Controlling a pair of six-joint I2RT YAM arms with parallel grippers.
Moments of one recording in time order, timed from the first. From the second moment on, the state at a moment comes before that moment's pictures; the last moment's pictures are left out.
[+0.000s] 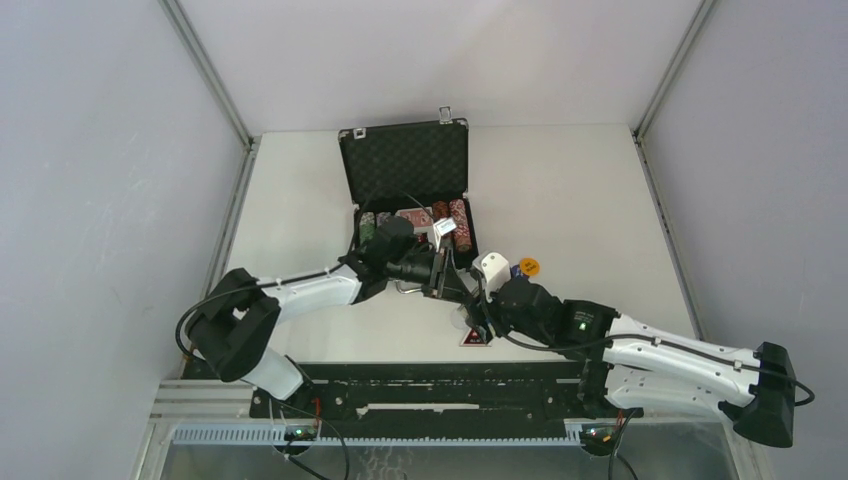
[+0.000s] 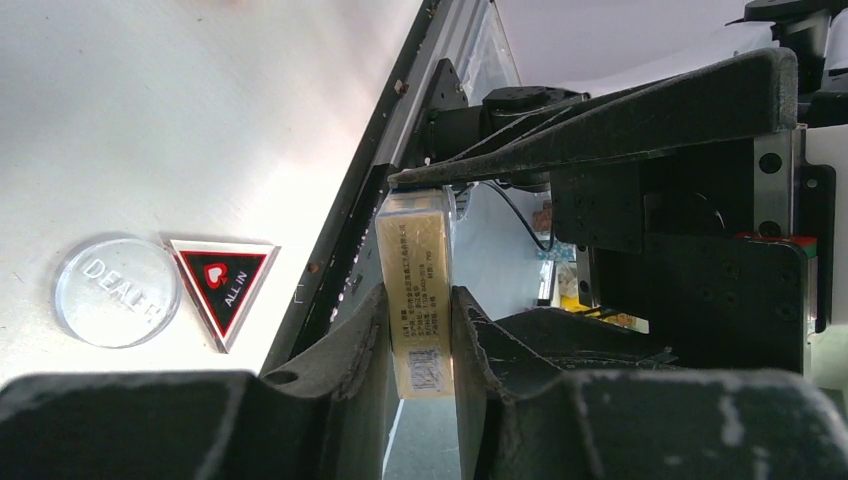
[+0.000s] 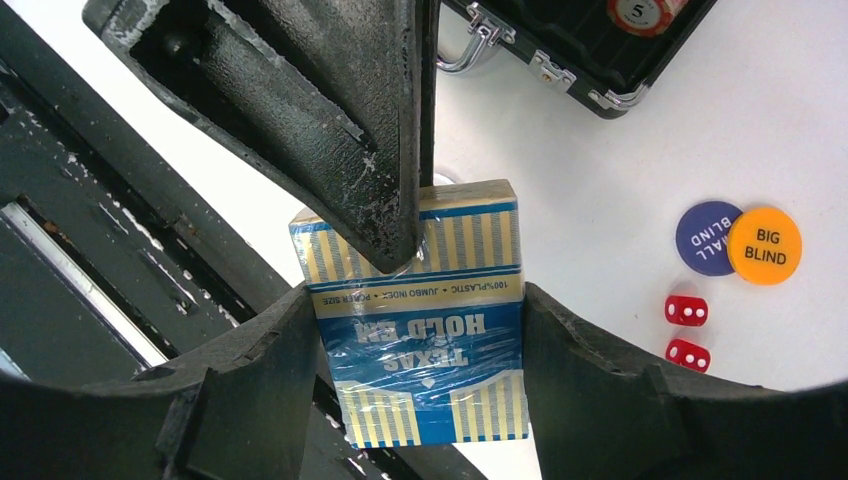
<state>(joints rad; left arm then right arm) -0.77 1.52 0.79 0.28 0.84 -0.80 1.12 0.87 0.66 -0.47 0.27 0.23</state>
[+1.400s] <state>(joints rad) -0.40 1.15 0.49 0.32 0.20 -0.92 0.78 0.88 0.54 -0.26 0.14 0.26</state>
